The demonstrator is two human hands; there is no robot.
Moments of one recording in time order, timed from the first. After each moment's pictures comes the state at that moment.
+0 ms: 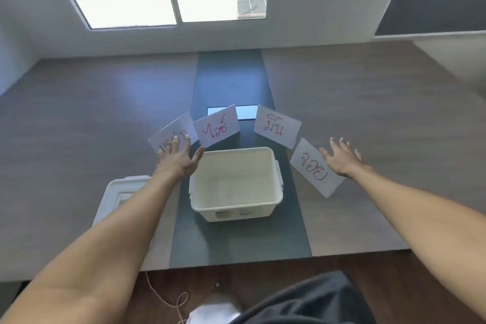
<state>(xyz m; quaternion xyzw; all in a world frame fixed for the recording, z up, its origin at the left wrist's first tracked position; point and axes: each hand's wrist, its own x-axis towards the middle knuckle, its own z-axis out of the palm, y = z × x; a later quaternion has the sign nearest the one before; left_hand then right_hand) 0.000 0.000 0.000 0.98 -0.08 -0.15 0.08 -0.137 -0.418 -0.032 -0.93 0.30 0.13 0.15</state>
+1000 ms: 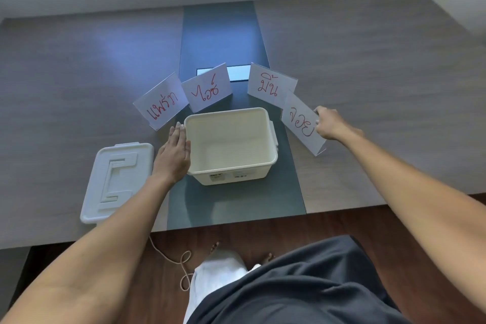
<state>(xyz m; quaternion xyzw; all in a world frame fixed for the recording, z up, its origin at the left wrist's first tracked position) -0.051 0.034 -0.073 0.97 -0.15 -0.08 0.17 -0.130 -0.370 -0.015 -0.93 0.25 0.11 0.23</state>
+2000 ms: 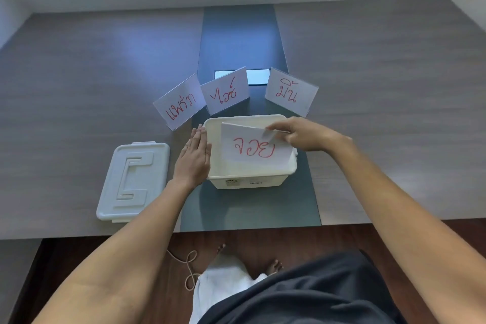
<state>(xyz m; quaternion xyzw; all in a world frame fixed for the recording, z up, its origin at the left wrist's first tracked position) -0.055 0.021 -0.085 0.96 -0.18 -0.06 0.21 -0.121 -0.271 0.045 -0.92 0.01 0.23 0.31</state>
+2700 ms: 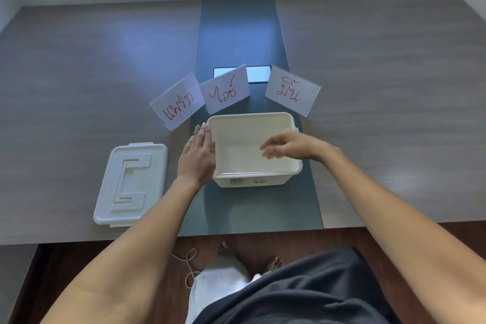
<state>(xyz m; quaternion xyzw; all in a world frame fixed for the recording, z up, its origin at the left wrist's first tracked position) -0.047 0.004 -0.083 0.97 -0.19 -0.02 0.15 -0.102 -0.271 -0.011 -0.84 0.01 0.28 0.46</state>
